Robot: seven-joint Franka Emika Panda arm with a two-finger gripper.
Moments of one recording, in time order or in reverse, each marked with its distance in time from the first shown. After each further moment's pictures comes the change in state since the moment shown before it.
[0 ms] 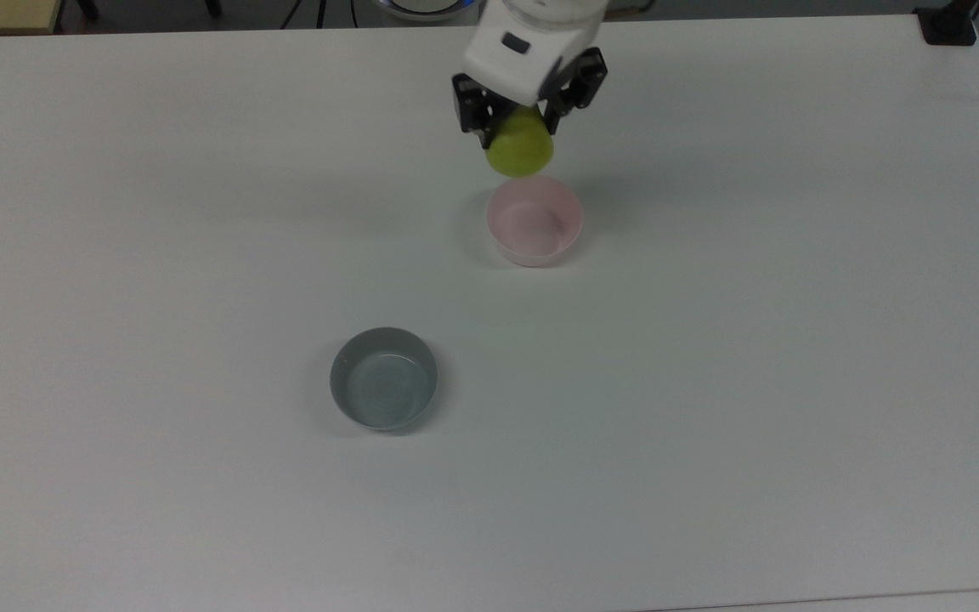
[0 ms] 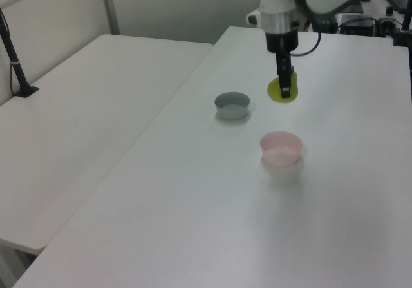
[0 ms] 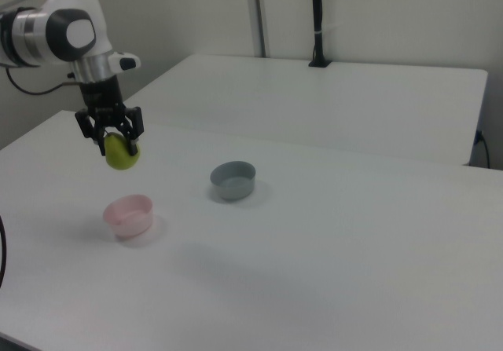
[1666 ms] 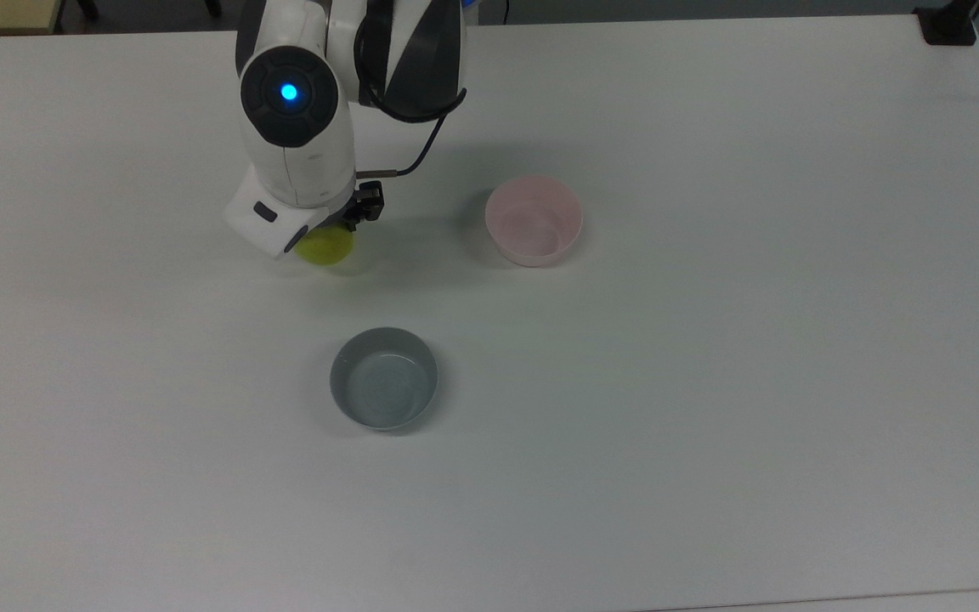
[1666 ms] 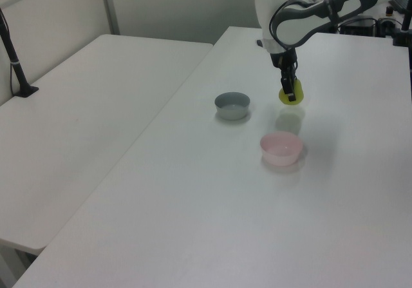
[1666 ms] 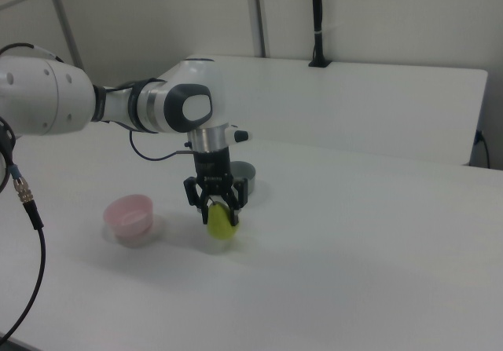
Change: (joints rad) arm -0.339 0.265 -0.006 -0.011 -0.052 0.142 -0.215
